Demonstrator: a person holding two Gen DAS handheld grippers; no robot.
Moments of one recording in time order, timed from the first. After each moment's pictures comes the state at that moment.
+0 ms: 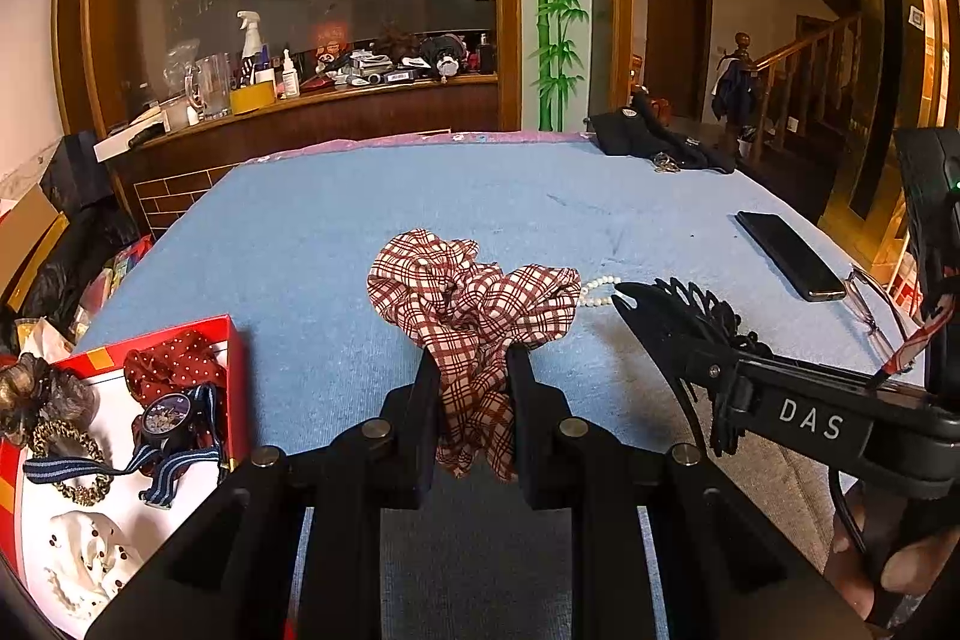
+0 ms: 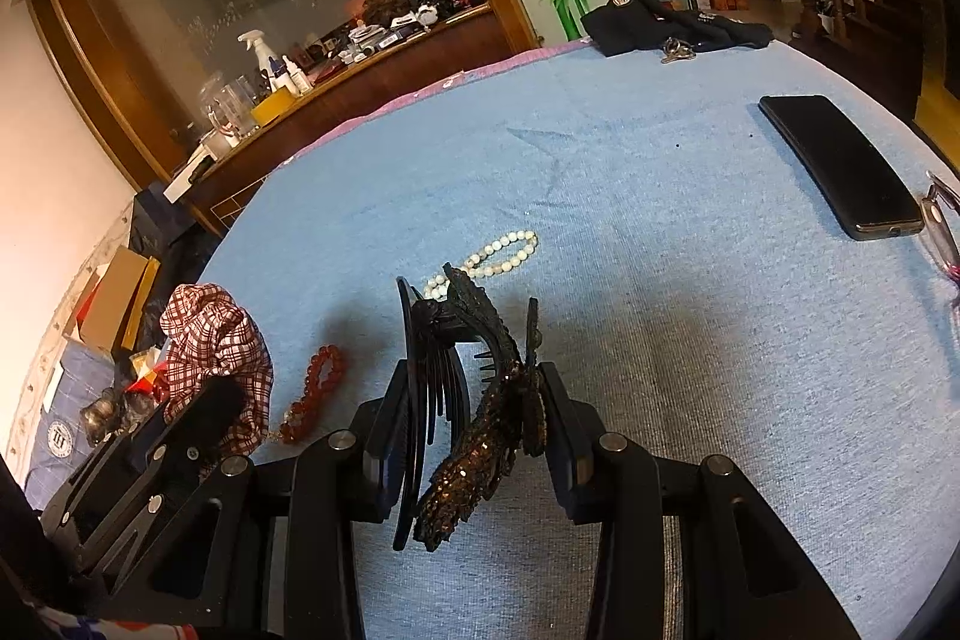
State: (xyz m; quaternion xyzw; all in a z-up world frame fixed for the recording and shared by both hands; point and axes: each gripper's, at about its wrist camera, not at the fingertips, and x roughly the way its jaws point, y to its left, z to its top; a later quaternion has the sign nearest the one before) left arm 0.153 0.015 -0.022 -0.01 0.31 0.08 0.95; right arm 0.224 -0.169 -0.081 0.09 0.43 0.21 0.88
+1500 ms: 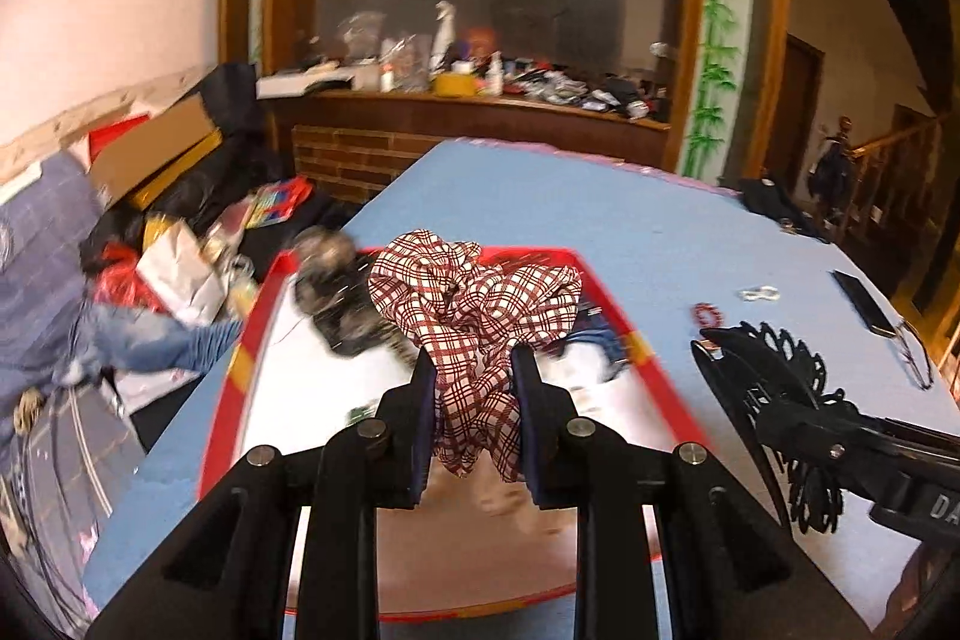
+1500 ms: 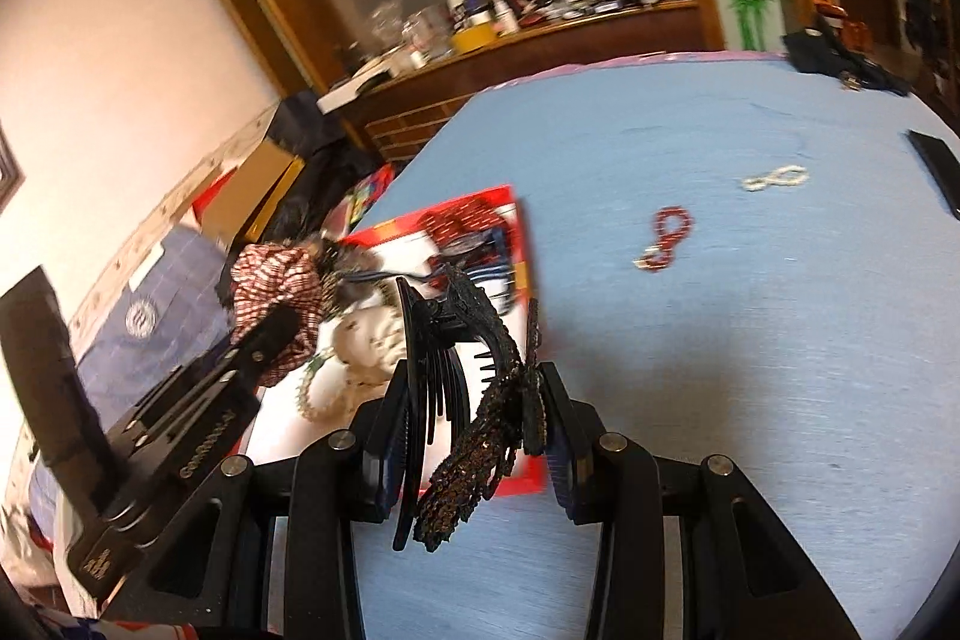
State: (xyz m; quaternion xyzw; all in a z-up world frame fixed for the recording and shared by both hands) left arm -0.040 0.182 -0.002 -0.10 0.27 0.20 0.94; right arm 0.052 -0.026 -0.051 0.03 0.42 0.35 0.84
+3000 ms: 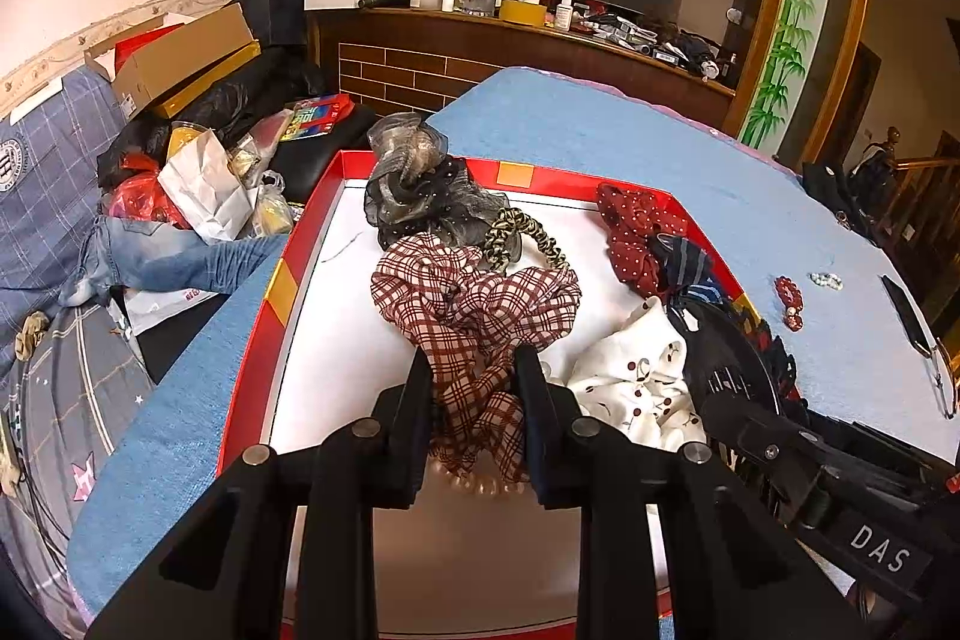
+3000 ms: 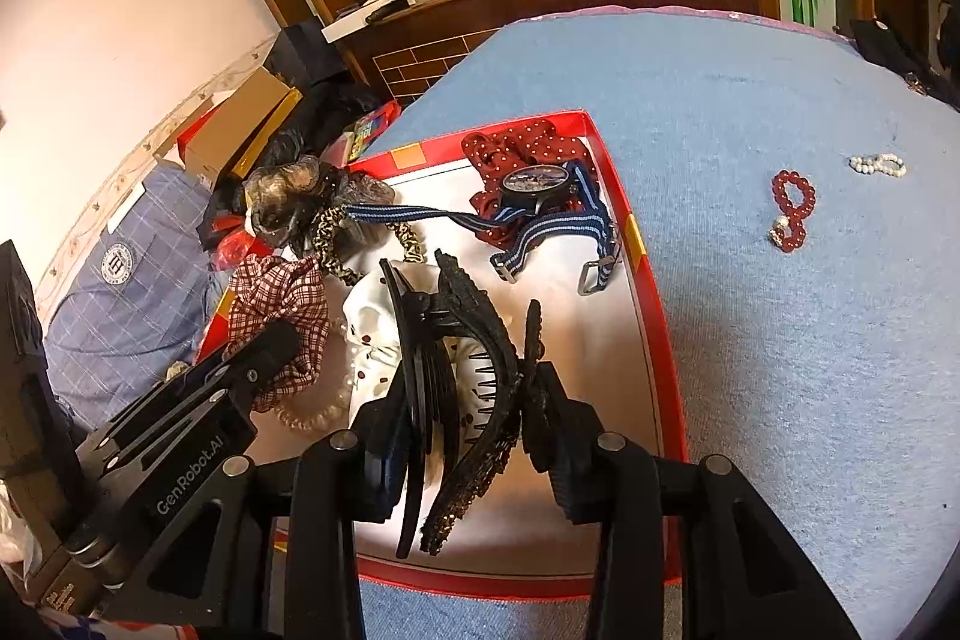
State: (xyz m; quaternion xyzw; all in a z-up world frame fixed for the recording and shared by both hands) left arm -0.035 0.233 -0.042 -0.16 0.33 0.23 0.90; right arm 0.068 0.057 -0.105 -0.03 0.46 0.35 0.82
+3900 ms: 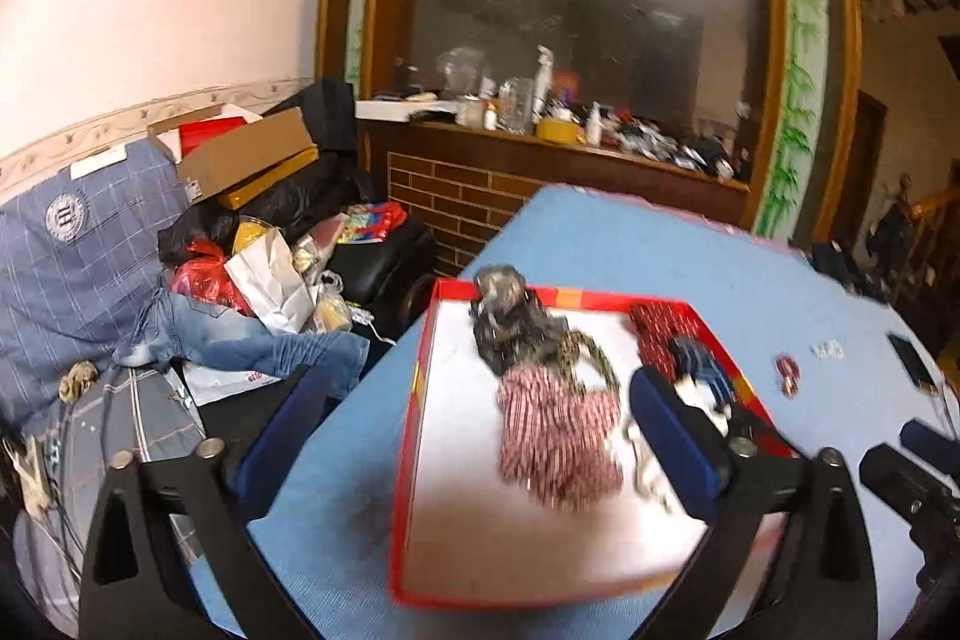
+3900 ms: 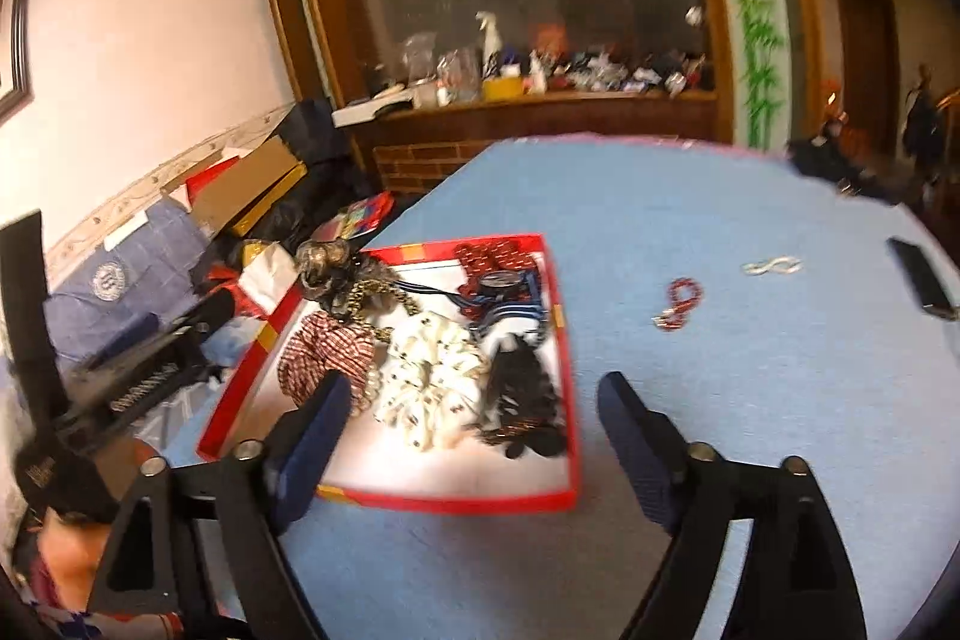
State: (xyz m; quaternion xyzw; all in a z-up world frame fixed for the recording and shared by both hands) left arm -0.111 0.232 0.016 -0.11 0.23 0.29 0.93; right arm -0.009 -0.003 -0.037 -0.05 0.31 0.33 0.89
